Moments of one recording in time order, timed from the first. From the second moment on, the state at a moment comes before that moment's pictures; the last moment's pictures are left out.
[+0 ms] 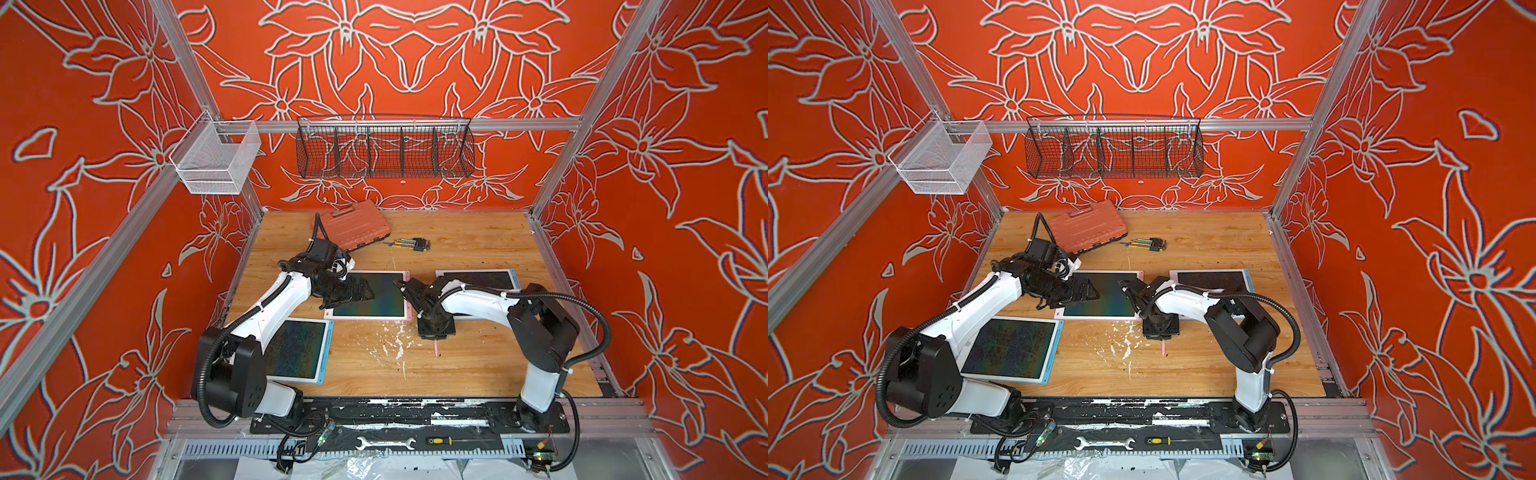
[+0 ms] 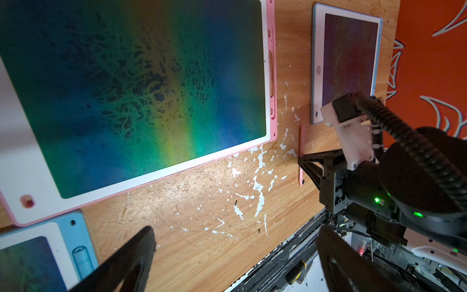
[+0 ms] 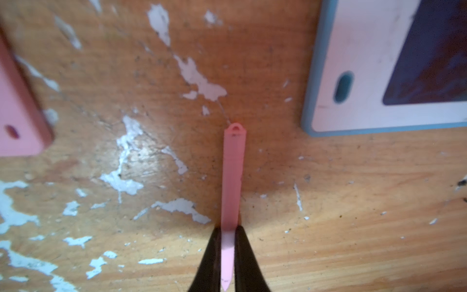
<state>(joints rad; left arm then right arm) -0.22 1.43 1.08 -0.84 0.54 -0.31 0.81 1.84 1.18 -0.97 0.04 0.85</state>
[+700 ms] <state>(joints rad) -0.22 1.43 1.08 -0.82 0.54 -0.31 0.81 1.84 1.18 -0.96 0.03 0.85</state>
